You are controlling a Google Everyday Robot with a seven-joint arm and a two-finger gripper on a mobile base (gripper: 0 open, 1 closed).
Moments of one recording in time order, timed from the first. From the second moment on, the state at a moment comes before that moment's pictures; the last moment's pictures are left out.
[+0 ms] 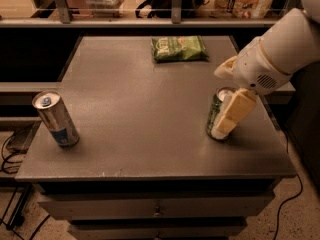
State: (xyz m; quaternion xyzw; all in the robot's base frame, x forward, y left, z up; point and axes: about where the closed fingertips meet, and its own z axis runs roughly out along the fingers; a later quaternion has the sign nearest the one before) arm 0.490 -0.121 0.911 -0.63 0.73 0.10 0.24
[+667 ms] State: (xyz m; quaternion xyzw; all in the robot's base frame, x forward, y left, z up) arm 0.500 -0.110 0.910 -0.63 0.73 0.08 0.25
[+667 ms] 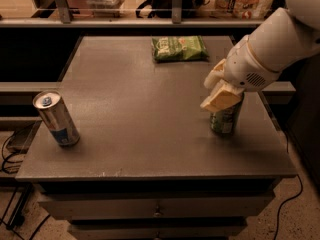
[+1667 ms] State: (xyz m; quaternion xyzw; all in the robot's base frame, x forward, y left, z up) arm 0.500 -0.091 0.961 -0.66 0.69 0.10 0.29
